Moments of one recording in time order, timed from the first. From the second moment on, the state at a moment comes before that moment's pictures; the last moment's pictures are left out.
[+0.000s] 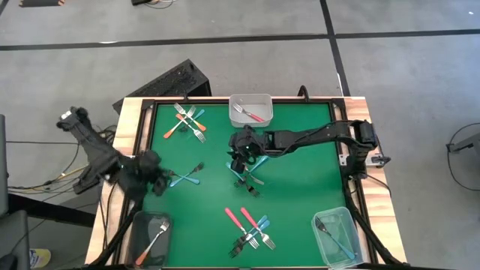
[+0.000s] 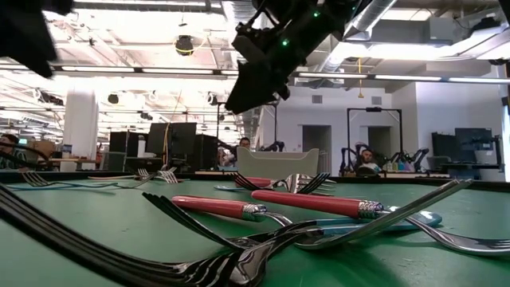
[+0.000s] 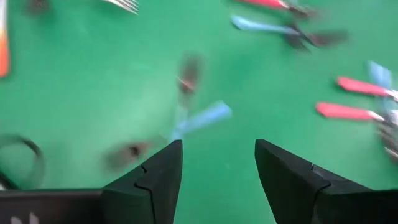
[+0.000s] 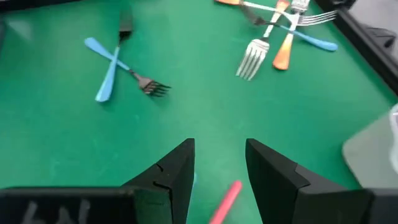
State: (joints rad) left arm -0.69 0.83 0.82 -1.25 -0.56 -1.48; right arm -0.05 1.85 1.35 -0.20 0.21 0.16
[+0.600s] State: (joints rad) left arm 0.51 0.91 0.61 -0.60 -0.27 -0.40; right arm -0.10 1.84 1.35 -0.28 0.24 0.12
